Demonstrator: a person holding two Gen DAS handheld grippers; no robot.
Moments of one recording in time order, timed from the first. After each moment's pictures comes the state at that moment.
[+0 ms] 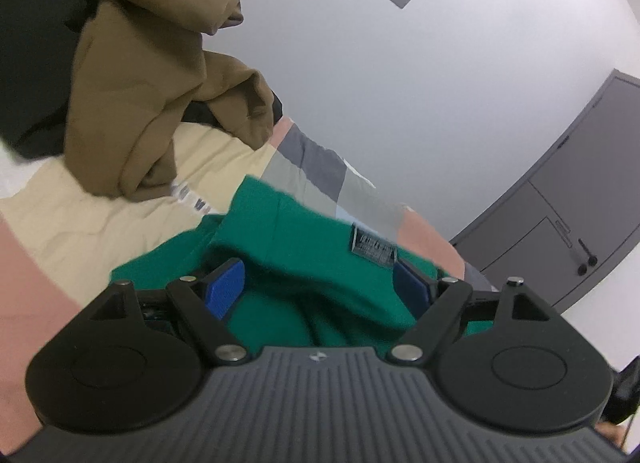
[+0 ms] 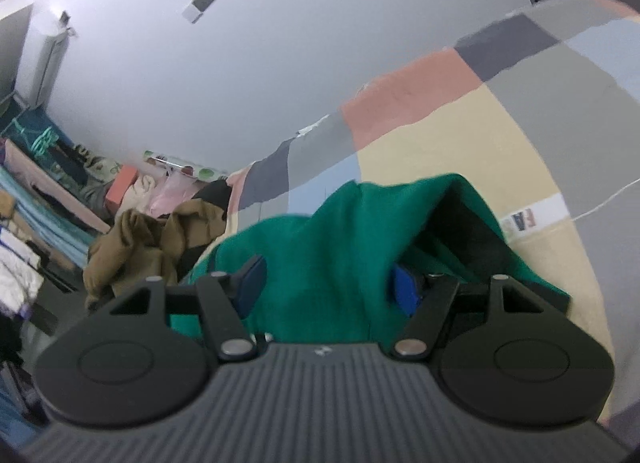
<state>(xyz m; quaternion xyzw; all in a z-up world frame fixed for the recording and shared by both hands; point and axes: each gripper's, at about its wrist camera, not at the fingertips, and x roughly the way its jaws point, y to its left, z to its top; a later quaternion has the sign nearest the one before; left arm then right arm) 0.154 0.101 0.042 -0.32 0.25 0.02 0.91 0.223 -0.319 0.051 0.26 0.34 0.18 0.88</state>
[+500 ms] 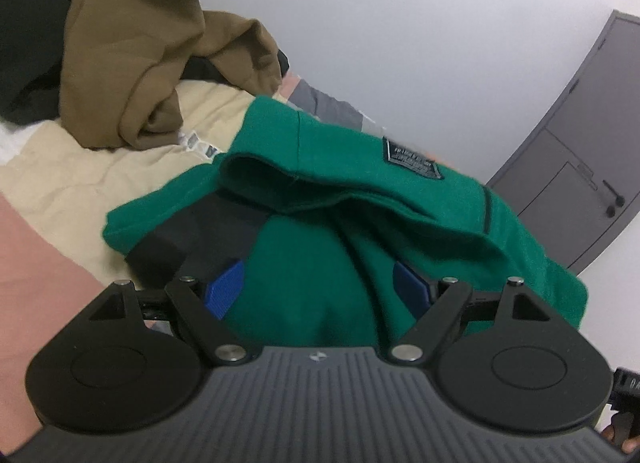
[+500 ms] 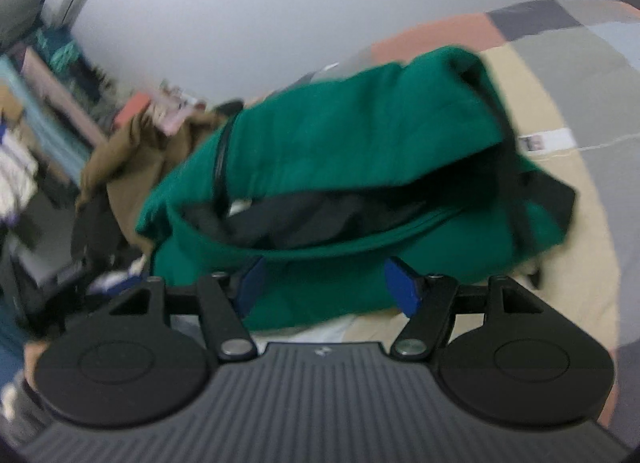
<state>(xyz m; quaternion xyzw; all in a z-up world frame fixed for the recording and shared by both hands) 0.167 0.069 -0.021 -0.26 0.30 0.02 0.92 0.160 -0.277 0.000 0.16 0.37 0.23 0.89</state>
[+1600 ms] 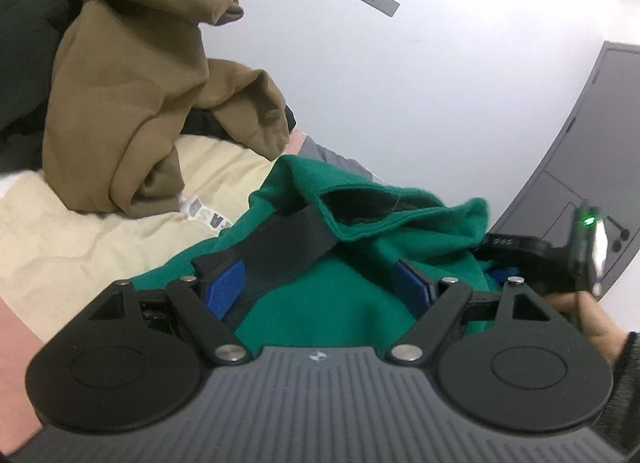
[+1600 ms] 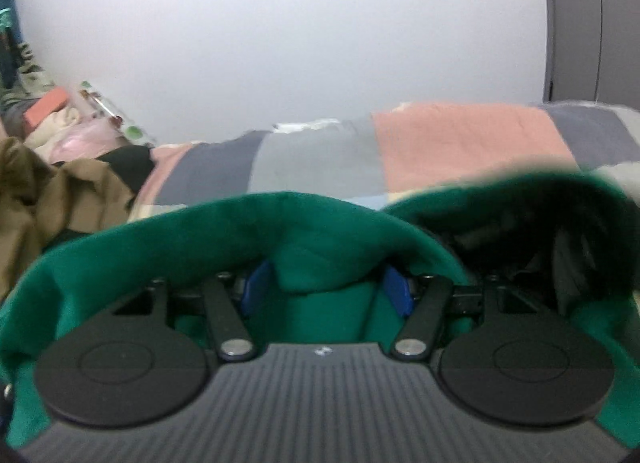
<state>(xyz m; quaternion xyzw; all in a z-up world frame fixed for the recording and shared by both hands) 0.204 0.106 -0.036 -0.26 0.21 0.03 0.94 0.391 -0.145 -0.013 0.07 0.32 0.10 0.94</state>
